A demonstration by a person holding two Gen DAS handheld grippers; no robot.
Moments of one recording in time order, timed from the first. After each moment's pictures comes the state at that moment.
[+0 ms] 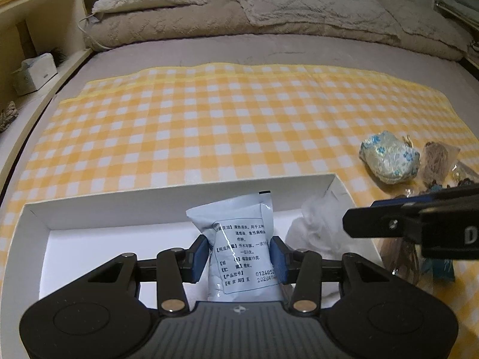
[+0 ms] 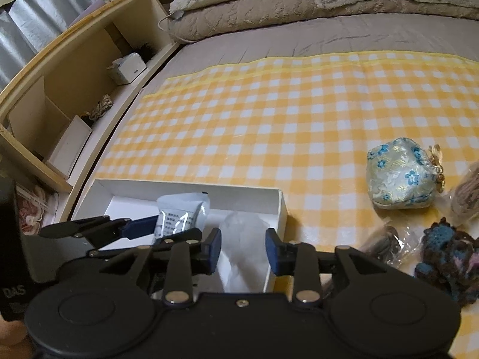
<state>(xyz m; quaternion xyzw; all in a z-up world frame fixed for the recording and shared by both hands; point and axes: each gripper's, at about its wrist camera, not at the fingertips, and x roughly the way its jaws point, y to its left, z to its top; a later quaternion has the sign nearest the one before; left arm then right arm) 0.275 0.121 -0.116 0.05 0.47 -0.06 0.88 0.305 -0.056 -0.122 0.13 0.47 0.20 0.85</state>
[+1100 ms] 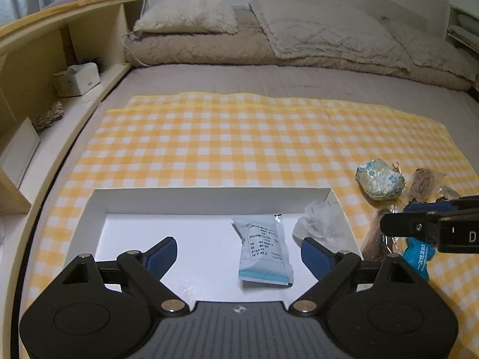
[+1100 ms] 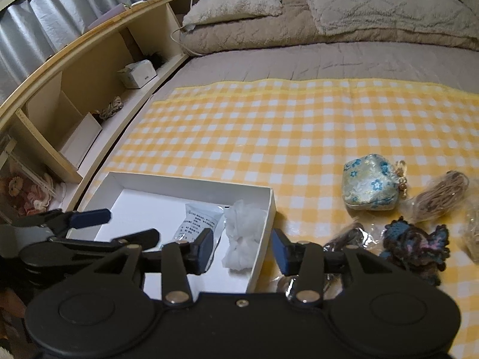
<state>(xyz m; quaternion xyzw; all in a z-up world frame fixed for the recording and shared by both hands) 0.208 0.144 -0.049 0.03 0.42 -0.01 0.91 0.257 -0.073 -0.078 0.09 0.44 0.20 0.87</state>
